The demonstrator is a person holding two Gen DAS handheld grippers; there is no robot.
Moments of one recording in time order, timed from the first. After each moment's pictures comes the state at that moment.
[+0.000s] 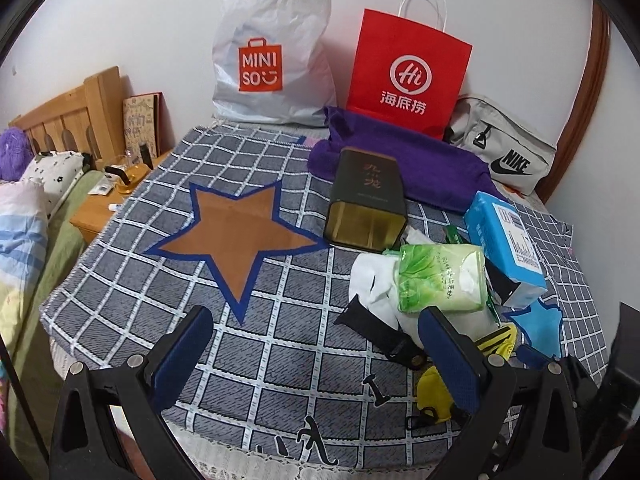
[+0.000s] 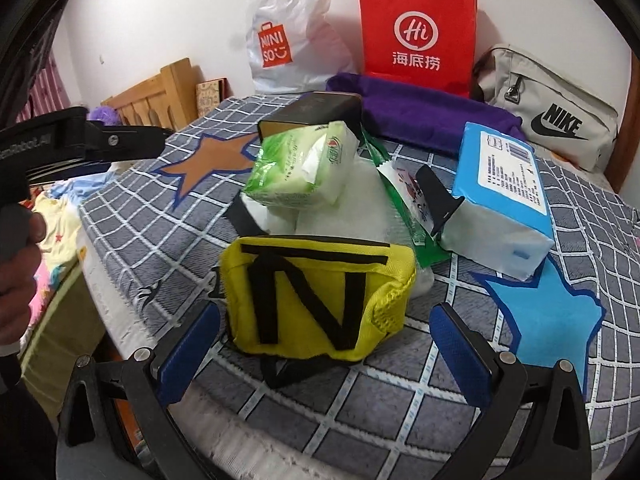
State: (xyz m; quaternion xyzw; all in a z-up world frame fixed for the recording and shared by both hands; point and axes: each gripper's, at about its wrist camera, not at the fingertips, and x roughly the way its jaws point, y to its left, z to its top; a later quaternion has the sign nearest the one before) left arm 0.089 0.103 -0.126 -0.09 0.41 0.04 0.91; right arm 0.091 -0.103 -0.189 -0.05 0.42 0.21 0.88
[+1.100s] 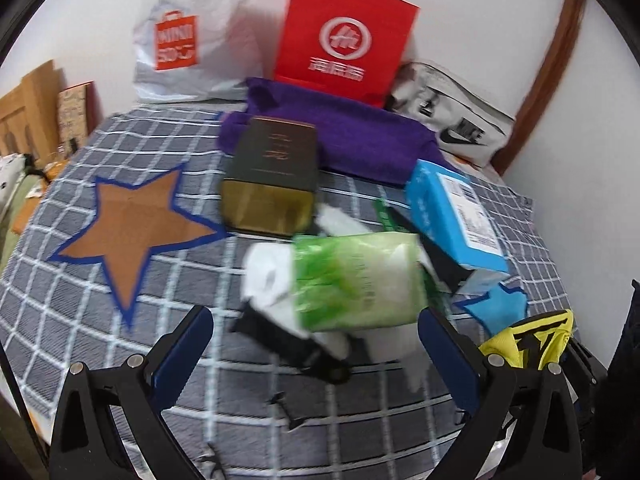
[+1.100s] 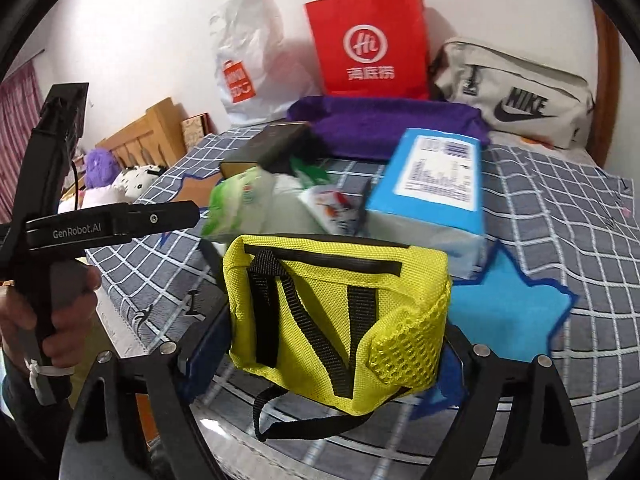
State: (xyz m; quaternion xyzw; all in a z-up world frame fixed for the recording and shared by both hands) left arm 0.125 0.044 -0.146 -0.09 0.44 -0.07 0.89; right arm 0.092 -0.174 -0.169 0.02 0.40 0.21 0.89
